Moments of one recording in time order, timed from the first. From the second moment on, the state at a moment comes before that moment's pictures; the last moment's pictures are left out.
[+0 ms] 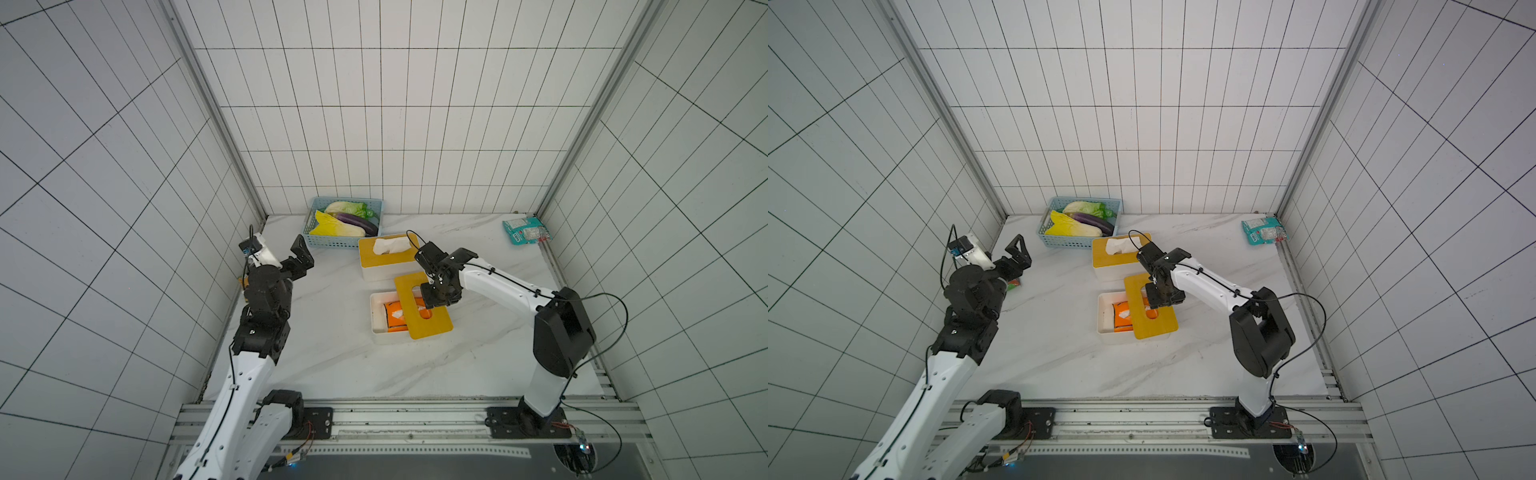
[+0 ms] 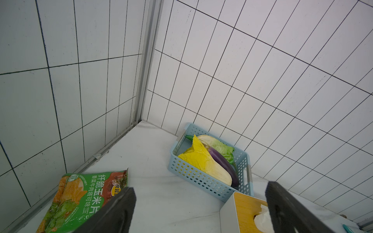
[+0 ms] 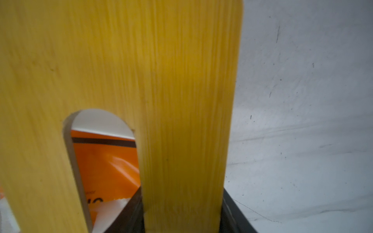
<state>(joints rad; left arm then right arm) -0.08 0.81 0.73 -0.01 -0.26 -0.42 0.79 1.79 1.43 -1.02 0.07 0.42</state>
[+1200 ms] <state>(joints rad) -0.10 1.23 1.13 -0.28 0.68 -0.36 0.79 1.50 1.43 -1.01 0.12 0.07</state>
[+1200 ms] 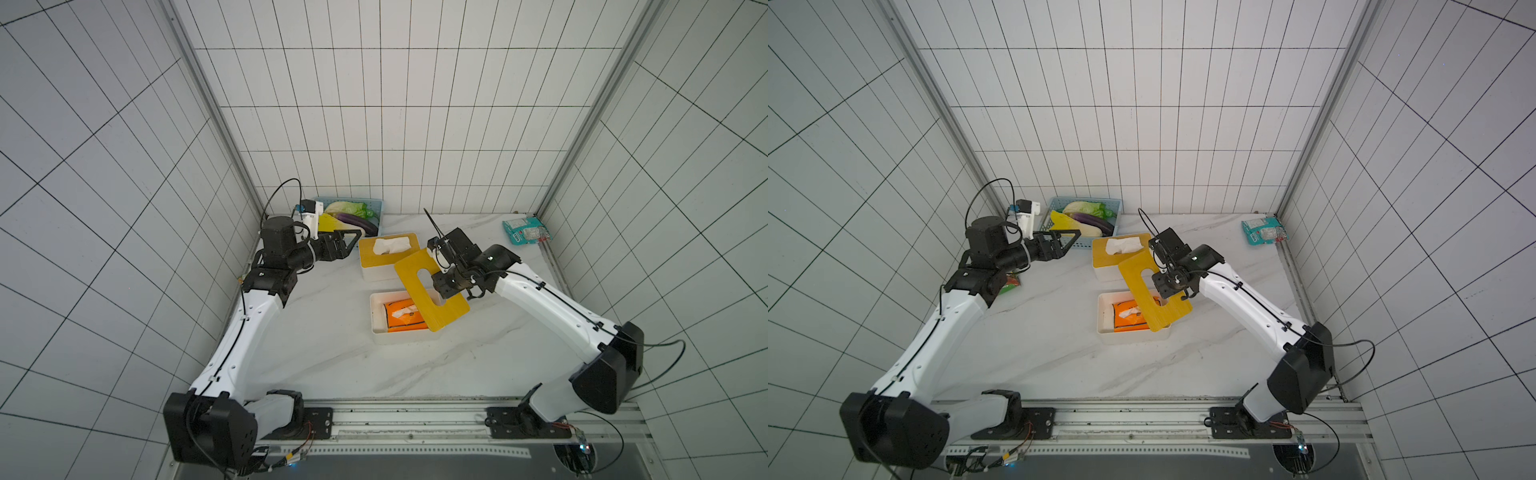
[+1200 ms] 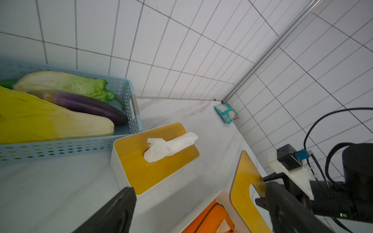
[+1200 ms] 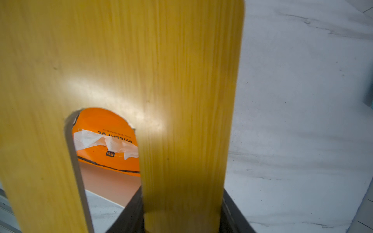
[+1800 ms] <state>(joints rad) -0.31 1.52 1.23 -0.75 1.01 -0.11 0.86 1.35 1.26 -0.88 -0.01 -0.23</state>
